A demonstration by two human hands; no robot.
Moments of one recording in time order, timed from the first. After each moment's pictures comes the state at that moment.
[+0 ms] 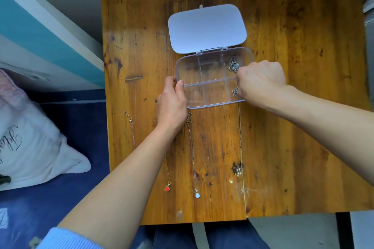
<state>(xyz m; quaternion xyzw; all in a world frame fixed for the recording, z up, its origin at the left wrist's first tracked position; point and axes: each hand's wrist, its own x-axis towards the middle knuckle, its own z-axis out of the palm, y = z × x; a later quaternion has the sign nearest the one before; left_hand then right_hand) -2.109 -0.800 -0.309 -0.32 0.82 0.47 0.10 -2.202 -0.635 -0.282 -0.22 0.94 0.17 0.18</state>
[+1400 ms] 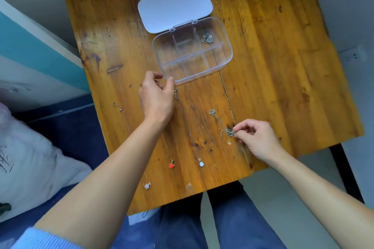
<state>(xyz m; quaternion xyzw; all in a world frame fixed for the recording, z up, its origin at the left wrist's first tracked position) -2.066 -0.803 -0.309 -0.26 0.85 0.46 0.02 -1.977 -0.564 -0.319 0.21 0.81 -0.48 0.25</state>
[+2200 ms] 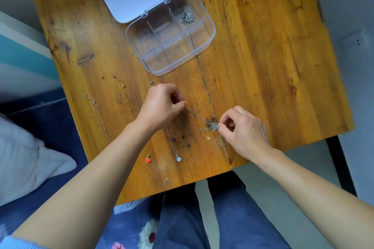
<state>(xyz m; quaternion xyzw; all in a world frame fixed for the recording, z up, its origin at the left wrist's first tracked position) -2.047 -0.758 -0.310 -0.01 0.91 0.36 0.23 -1.979 -0.538 -0.319 0.00 0.95 -0.25 0.19</state>
